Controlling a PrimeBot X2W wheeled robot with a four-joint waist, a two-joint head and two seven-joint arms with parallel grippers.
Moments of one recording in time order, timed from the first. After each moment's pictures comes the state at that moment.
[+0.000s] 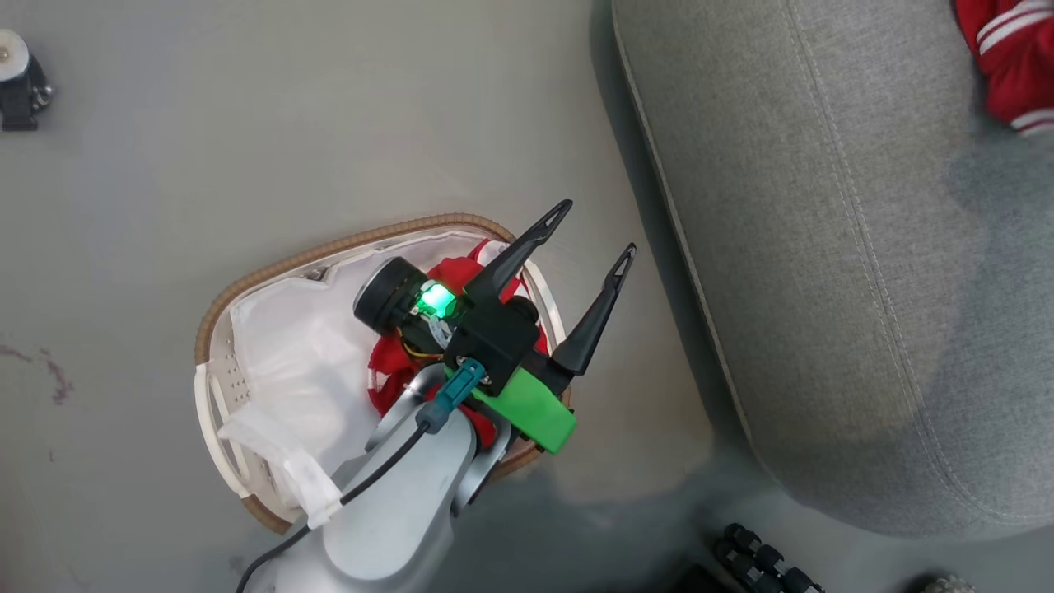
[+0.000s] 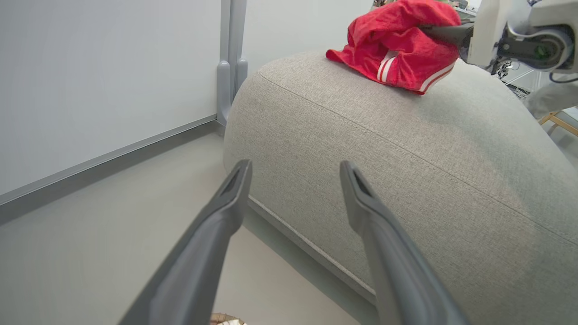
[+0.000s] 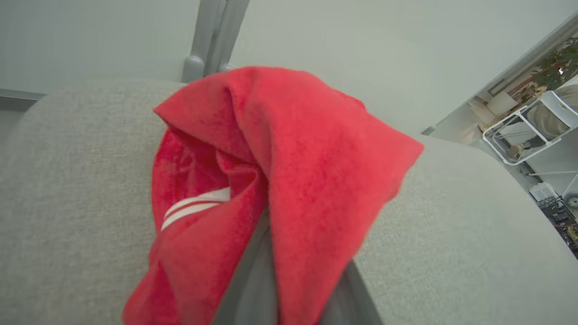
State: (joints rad) left arm -0.56 0.05 -0.69 0.32 -0.19 -0.12 -0.26; right arm -0.89 -0.41 -0.17 0.76 -0.04 0.13 -0.26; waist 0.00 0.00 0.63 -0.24
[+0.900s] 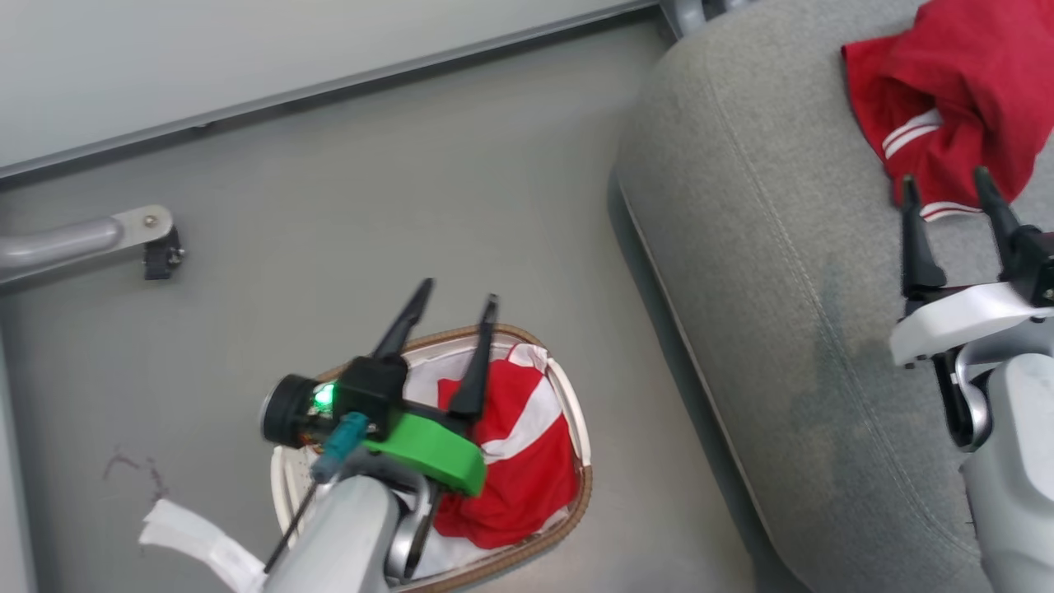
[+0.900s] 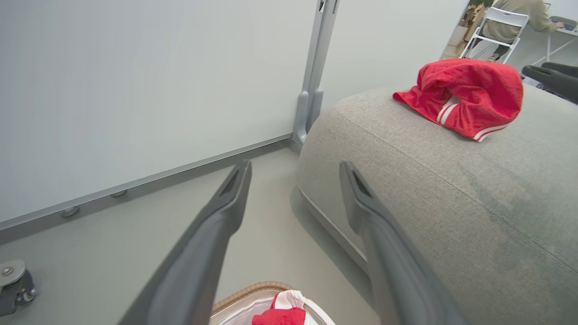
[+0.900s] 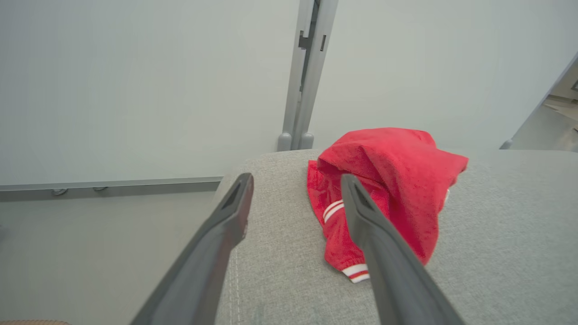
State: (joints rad) left arm -0.33 0.05 -0.46 0.33 -0.25 -0.05 -0.26; right arm -0.47 -0.21 -0.10 0.42 0.11 0.13 -0.26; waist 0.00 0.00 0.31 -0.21
